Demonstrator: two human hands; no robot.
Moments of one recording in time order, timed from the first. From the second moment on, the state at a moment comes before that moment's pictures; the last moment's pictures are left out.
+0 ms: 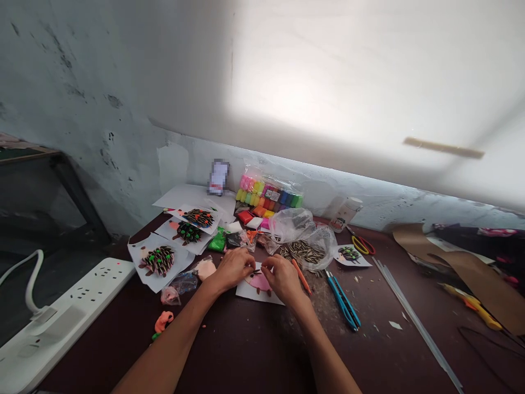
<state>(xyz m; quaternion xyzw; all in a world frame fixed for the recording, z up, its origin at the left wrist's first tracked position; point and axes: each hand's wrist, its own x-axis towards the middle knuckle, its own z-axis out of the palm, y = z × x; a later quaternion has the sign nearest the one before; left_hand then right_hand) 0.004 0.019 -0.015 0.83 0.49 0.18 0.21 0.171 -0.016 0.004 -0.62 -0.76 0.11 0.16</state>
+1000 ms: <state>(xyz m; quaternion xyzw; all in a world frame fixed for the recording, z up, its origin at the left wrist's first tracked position) 0.003 0.020 -0.016 0.83 0.49 0.17 0.21 0.165 -0.008 0.006 -0.63 -0.75 0.13 0.14</state>
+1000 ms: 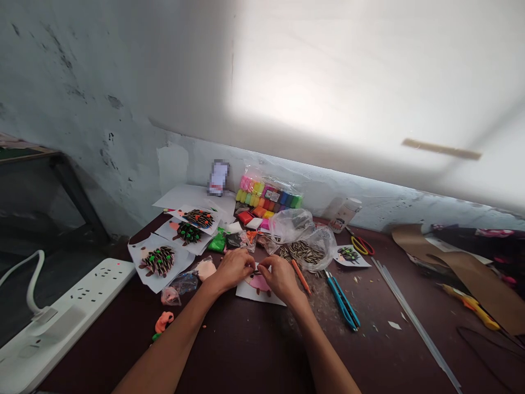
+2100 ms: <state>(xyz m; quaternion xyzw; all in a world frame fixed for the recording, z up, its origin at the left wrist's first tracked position) 0.001 0.023 -0.019 0.81 0.50 0.18 0.24 0.172 -0.013 0.014 -0.65 -0.74 0.15 0.13</state>
